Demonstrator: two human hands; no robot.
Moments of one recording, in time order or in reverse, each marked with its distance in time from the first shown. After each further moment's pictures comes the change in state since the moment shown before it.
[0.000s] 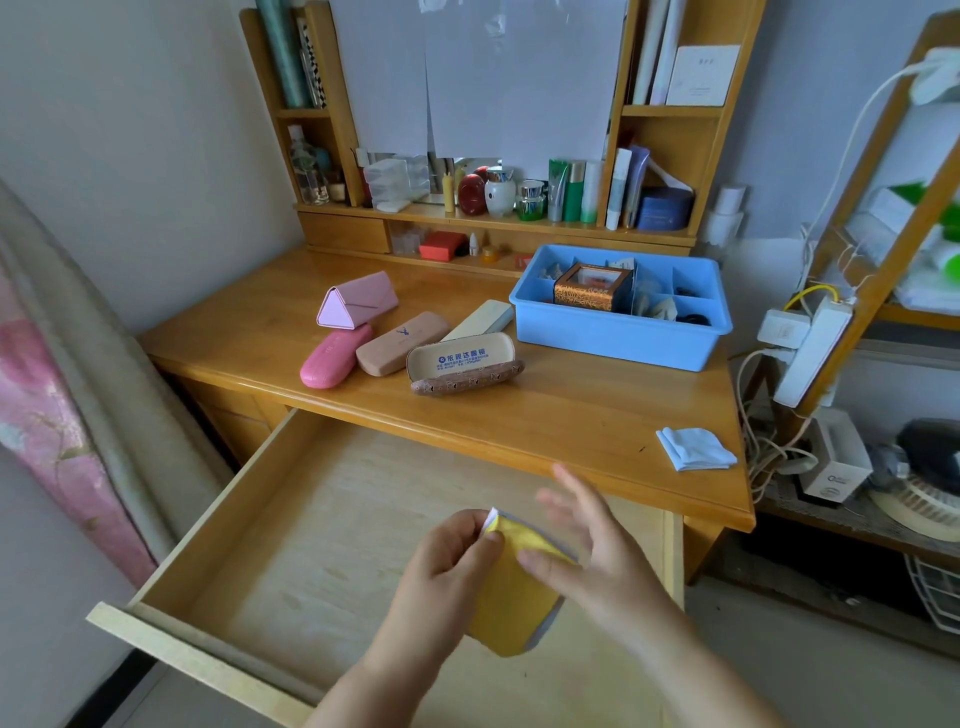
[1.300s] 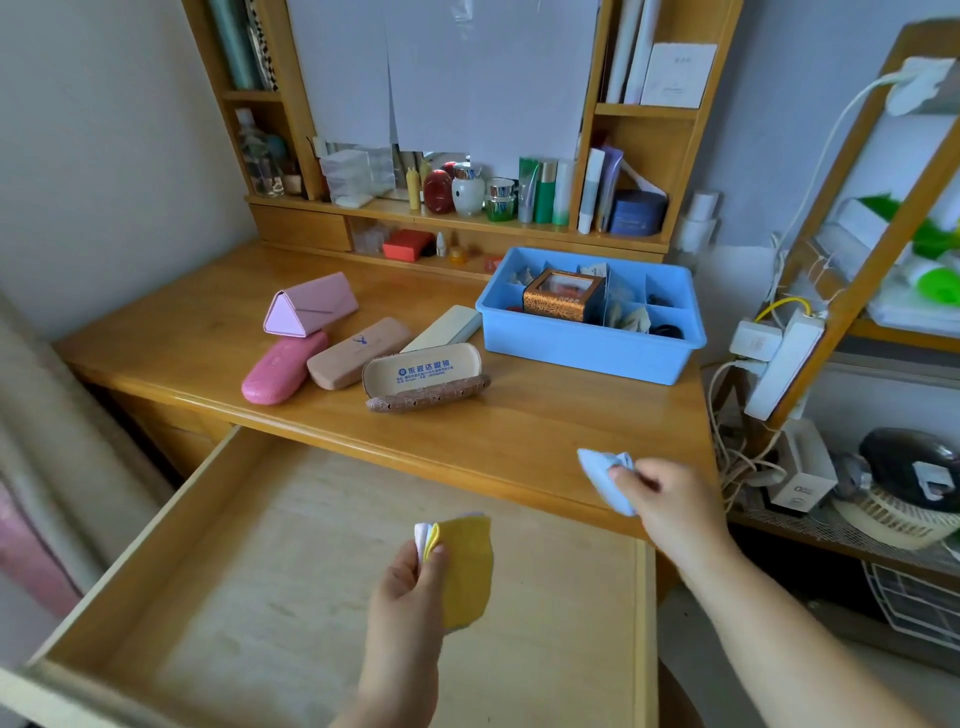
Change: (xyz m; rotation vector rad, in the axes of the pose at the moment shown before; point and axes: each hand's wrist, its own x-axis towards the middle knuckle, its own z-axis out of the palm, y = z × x) left_hand 0.042 -0.031 0.026 -0.253 0.388 -0.230; right_hand 0.079 0.031 -0.106 -0.494 0.432 0.003
